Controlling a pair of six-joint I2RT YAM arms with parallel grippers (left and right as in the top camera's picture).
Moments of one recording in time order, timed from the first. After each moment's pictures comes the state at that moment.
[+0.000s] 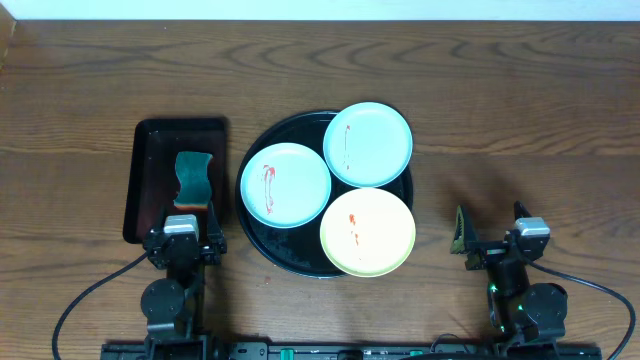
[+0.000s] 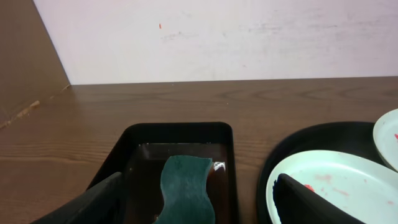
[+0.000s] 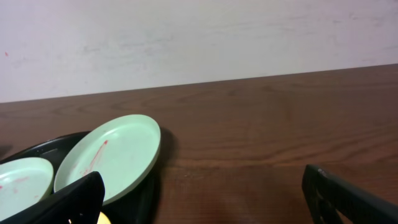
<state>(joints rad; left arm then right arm) 0.06 0.01 0.01 -0.11 -0.03 0.06 0.11 0.01 0.01 -0.07 -0.01 0.15</state>
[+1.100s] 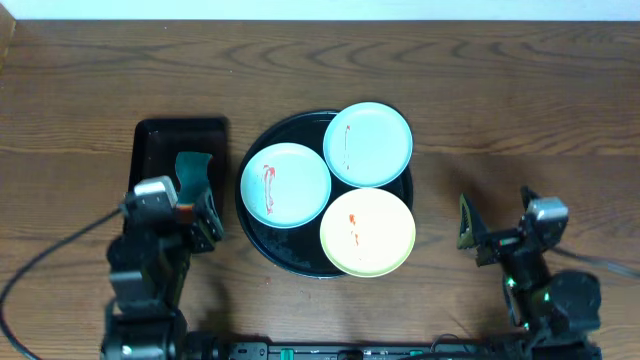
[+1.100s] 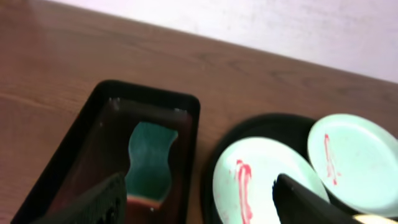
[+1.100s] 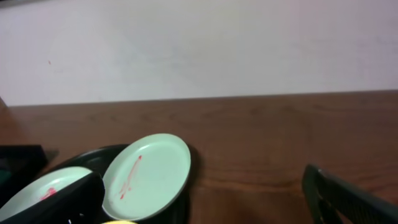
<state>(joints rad) 0.06 0.48 0.56 -0.51 0.05 -0.20 0.11 0.26 0.35 -0.22 -0.11 0.15</state>
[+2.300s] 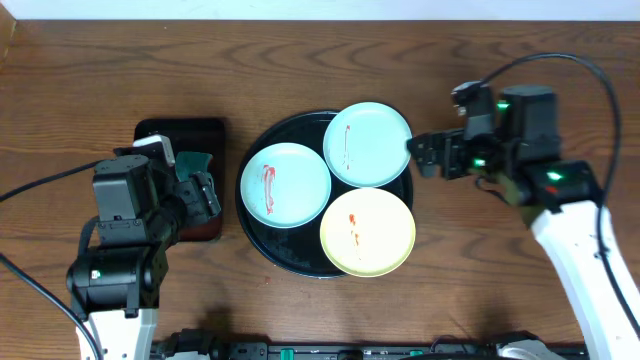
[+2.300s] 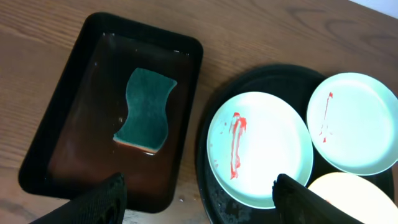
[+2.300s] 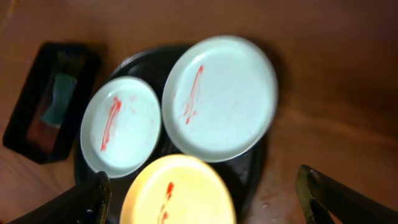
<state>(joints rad) 0.06 0.90 0.98 -0.89 0.08 -0.25 0.20 1.32 1.15 -0.68 -0.38 0.15</state>
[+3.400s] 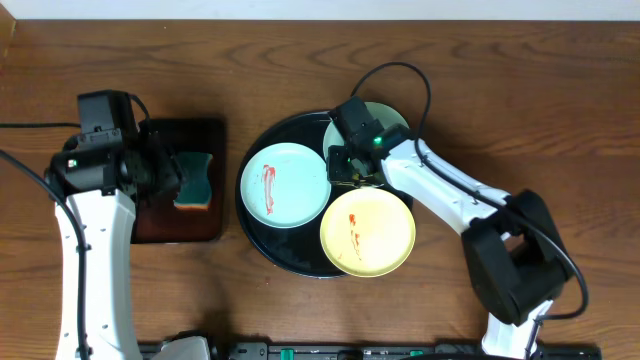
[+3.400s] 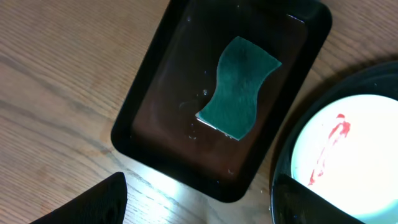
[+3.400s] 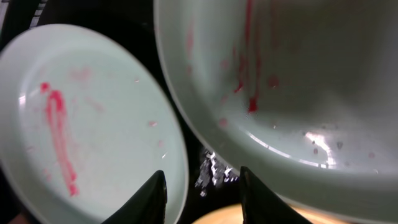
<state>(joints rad) 0.19 1.34 1.29 -1.14 -0.11 -0.26 0.62 1.97 1.38 -0.62 -0.12 0.66</state>
